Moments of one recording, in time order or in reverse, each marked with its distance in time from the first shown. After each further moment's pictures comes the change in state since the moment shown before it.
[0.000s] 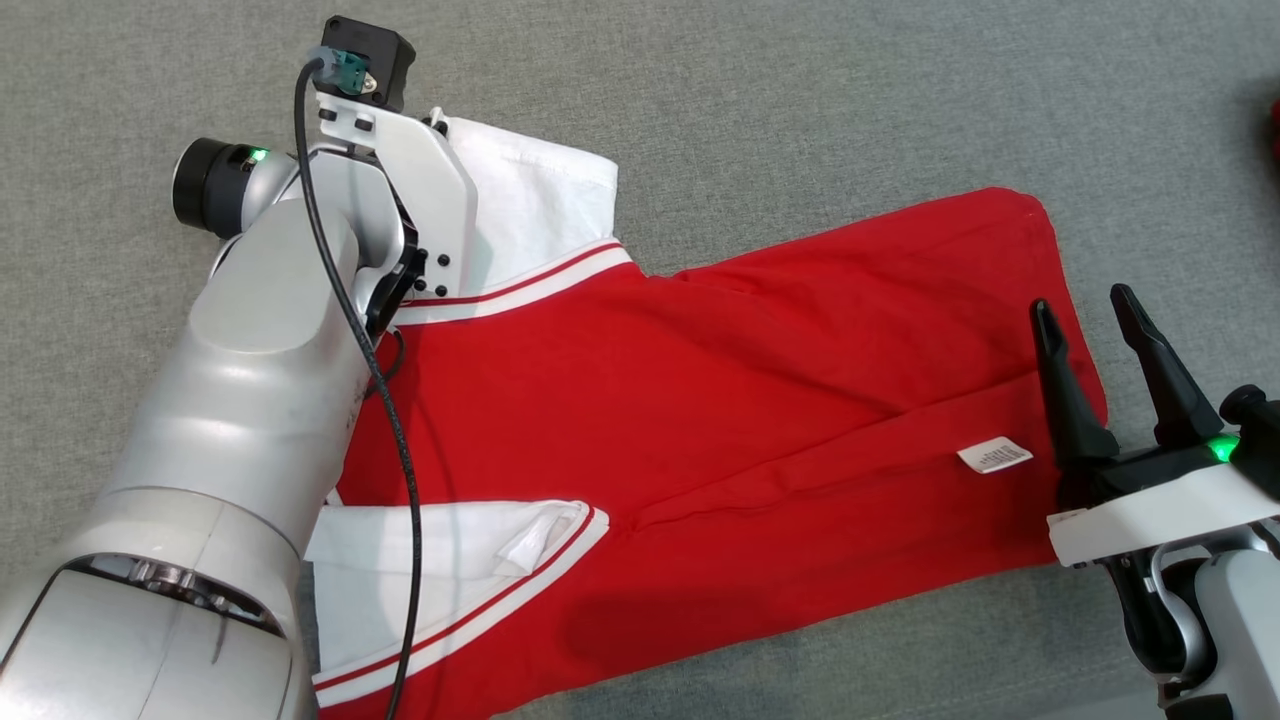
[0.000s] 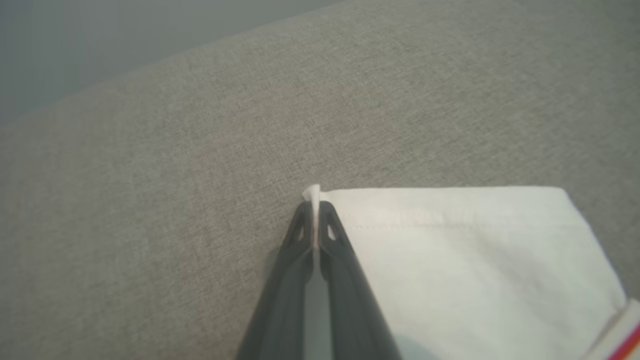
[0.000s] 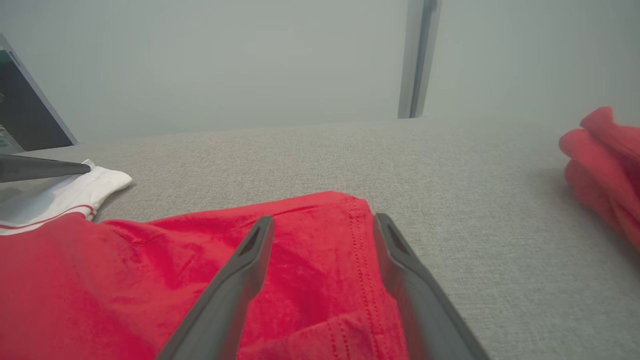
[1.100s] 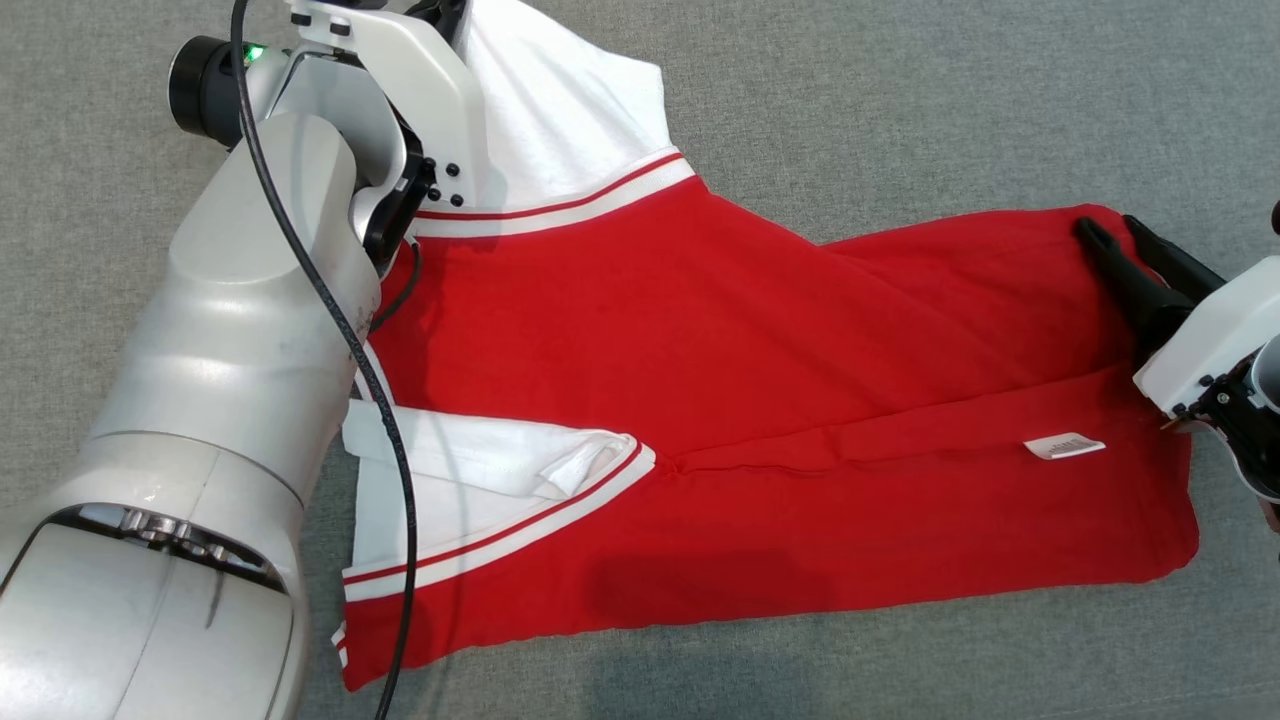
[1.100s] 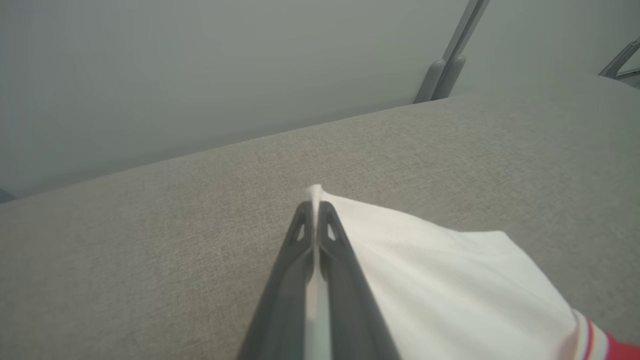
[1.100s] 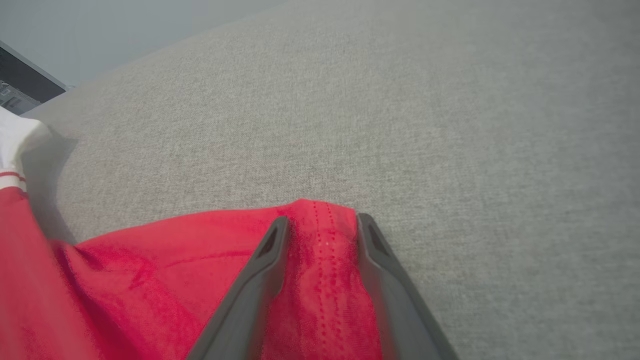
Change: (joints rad) left arm -0.104 -0.017 0.002 0.006 -0.090 -0.037 -0.159; right arm -0.396 -0.281 0.327 0.301 0.592 0.000 0.369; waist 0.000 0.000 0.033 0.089
